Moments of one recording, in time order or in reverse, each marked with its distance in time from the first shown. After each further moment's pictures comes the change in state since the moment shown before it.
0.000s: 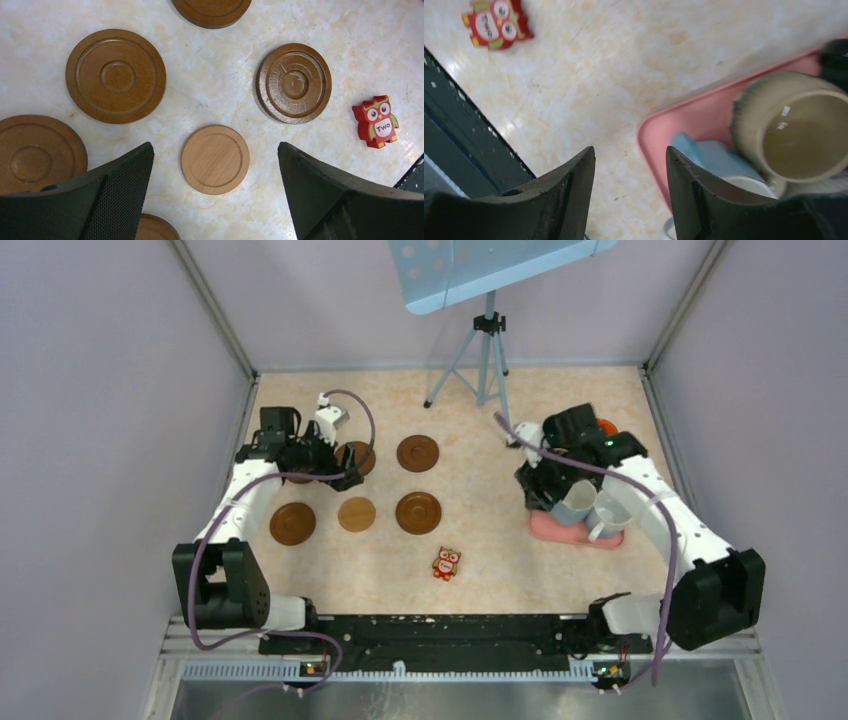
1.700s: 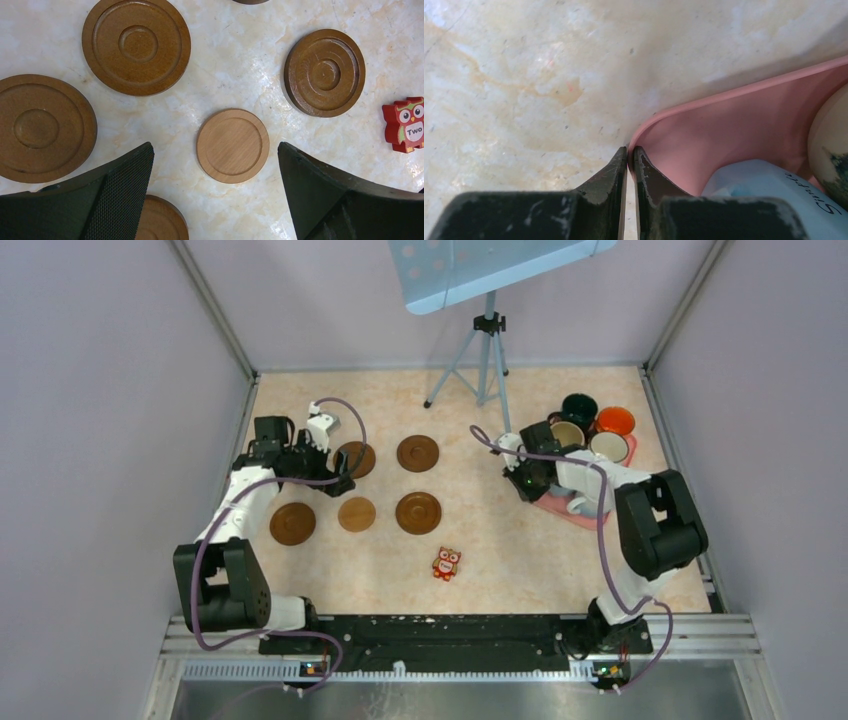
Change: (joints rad) left arm 0.048 -0.005 -0.075 0.047 -0.055 -0.013; right arm -0.019 0.392 -0.098 0.516 0.244 0.168
